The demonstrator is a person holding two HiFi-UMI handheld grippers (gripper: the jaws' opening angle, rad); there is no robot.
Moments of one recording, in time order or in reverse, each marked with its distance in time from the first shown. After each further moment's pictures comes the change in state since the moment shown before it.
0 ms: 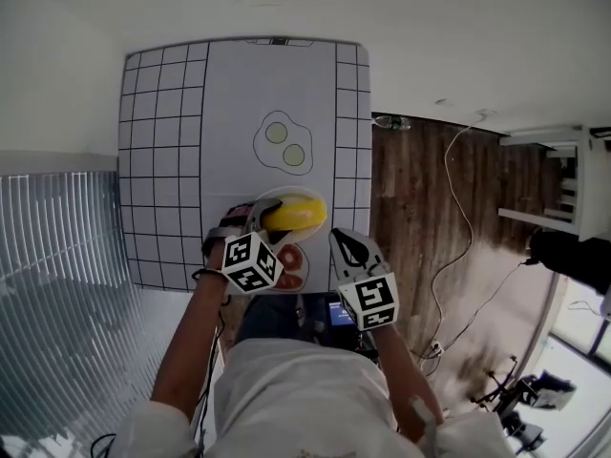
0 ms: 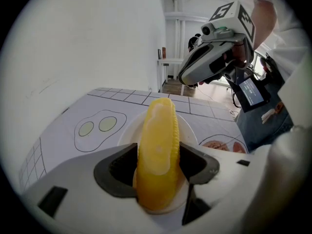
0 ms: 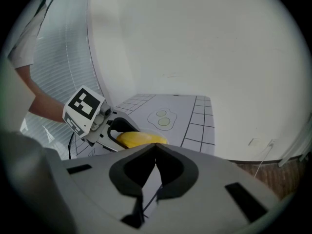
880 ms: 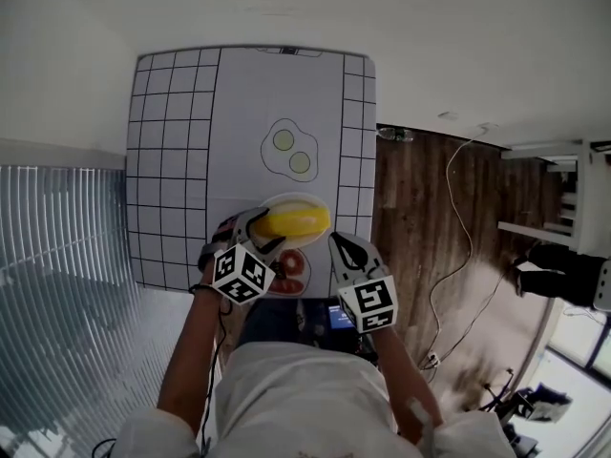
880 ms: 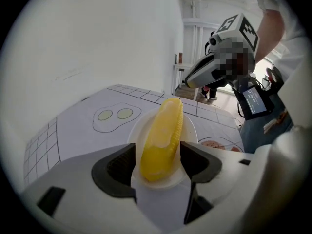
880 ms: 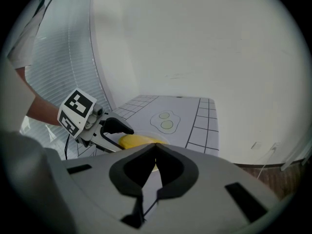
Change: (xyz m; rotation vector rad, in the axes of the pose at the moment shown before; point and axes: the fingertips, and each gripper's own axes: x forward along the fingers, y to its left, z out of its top) left arm -0.026 0.008 -0.017 -0.168 -0.045 0.104; right arm 0.004 0.005 0.009 -0.024 -0.012 0.029
